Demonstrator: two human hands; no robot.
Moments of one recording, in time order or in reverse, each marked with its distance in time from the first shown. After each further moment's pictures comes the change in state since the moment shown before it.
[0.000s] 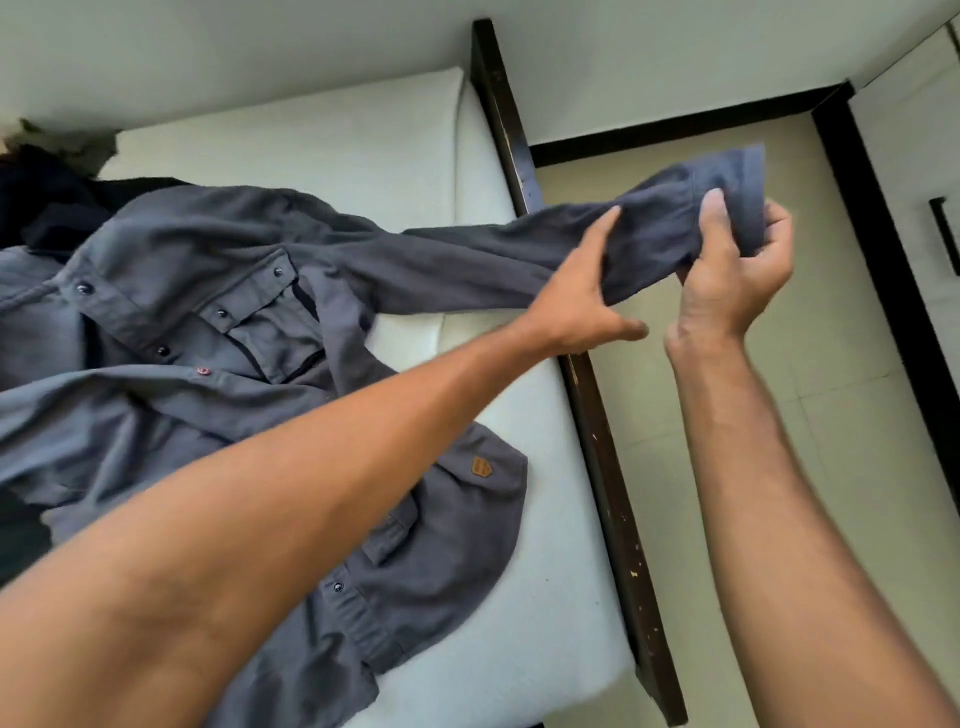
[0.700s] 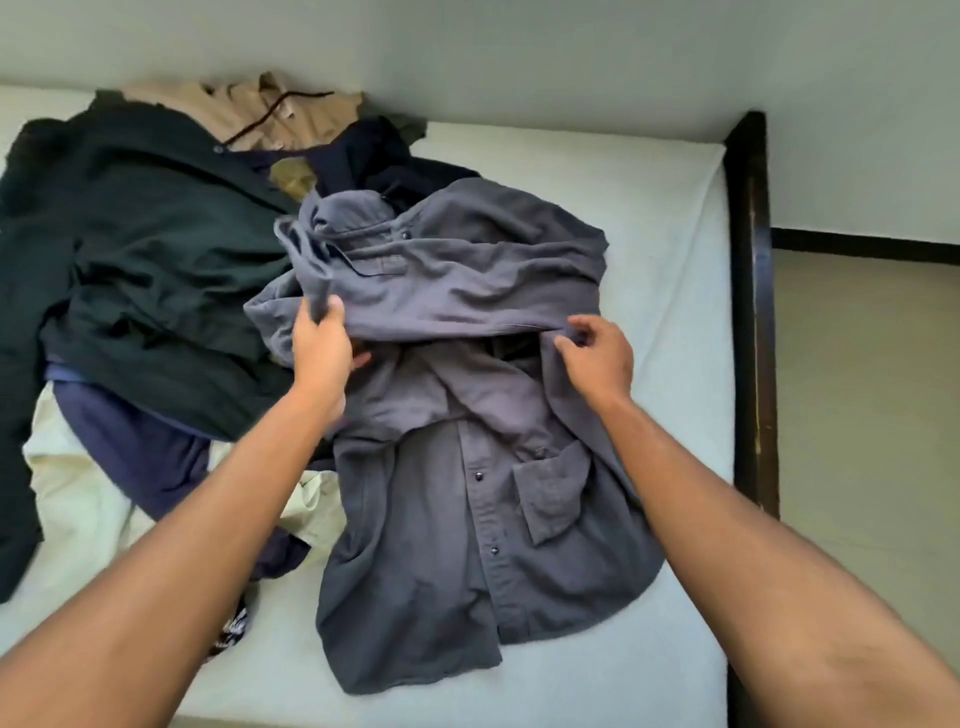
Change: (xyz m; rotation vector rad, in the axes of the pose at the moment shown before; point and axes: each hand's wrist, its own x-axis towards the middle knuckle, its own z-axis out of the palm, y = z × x) left_hand -0.331 -0.156 -0.256 -0.536 1.278 -0.472; right_hand -0.220 0.138 0.148 -0.982 -0.828 -0.015
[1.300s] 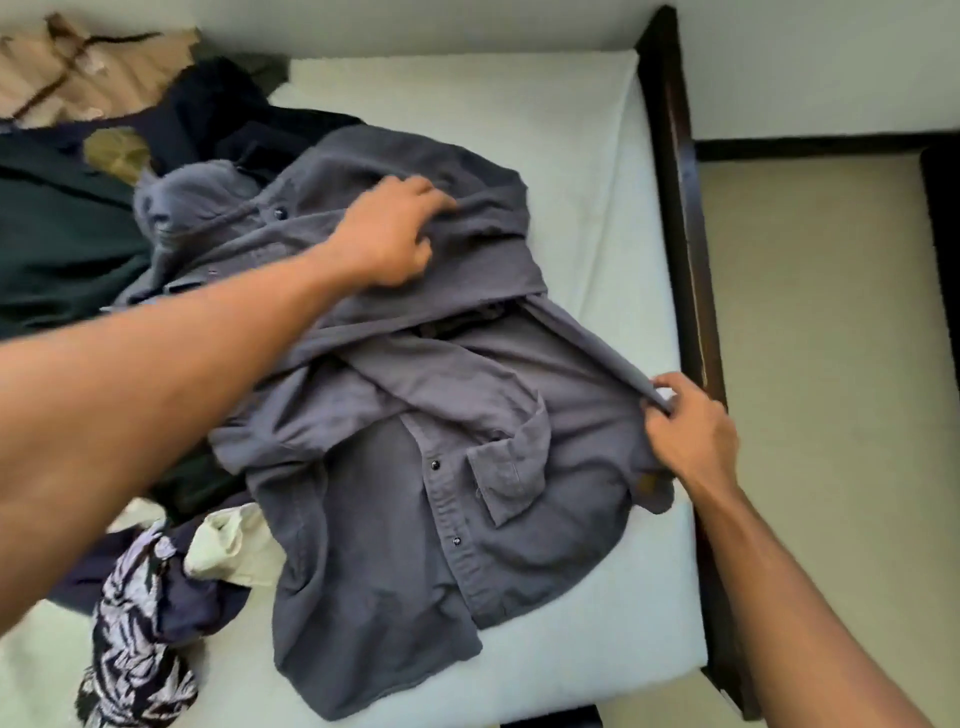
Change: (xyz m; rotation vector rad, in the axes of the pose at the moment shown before) left_hand 0.050 0.043 0.171 1.349 -0.696 1.033; right_hand -0.091 0.116 -0.119 -0.447 0.063 0.334
